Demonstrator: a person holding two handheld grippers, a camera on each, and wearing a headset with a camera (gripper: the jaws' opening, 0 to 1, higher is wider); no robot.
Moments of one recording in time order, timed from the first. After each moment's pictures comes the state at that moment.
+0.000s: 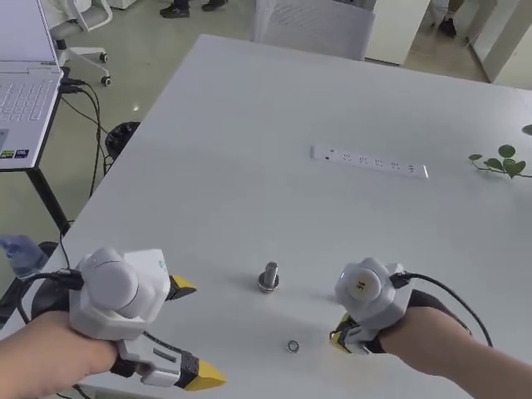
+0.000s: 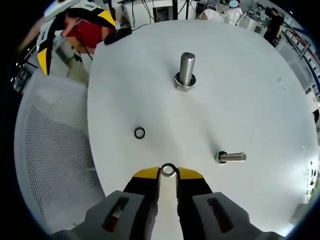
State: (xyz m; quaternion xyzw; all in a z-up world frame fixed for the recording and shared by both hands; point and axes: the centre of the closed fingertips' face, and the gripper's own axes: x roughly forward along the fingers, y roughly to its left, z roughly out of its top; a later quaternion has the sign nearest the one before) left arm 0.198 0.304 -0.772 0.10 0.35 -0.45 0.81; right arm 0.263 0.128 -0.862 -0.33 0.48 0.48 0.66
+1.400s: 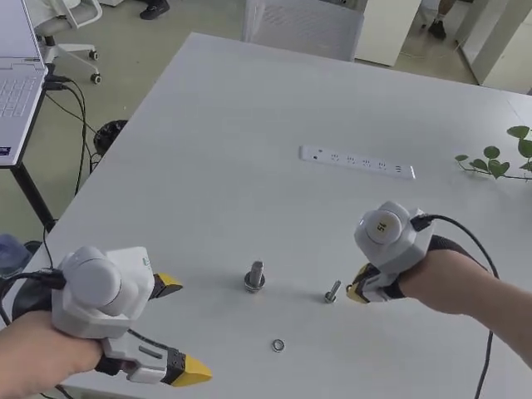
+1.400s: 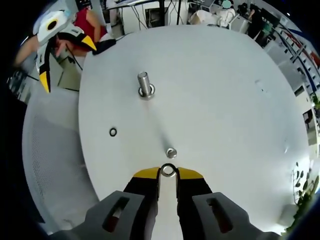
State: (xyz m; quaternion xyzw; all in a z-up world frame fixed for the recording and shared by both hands) left arm 0.199 0.302 -0.771 0.10 0.35 -0.44 0.82; right arm 0.328 0.098 -0.811 -0.35 0.47 0.46 0.67
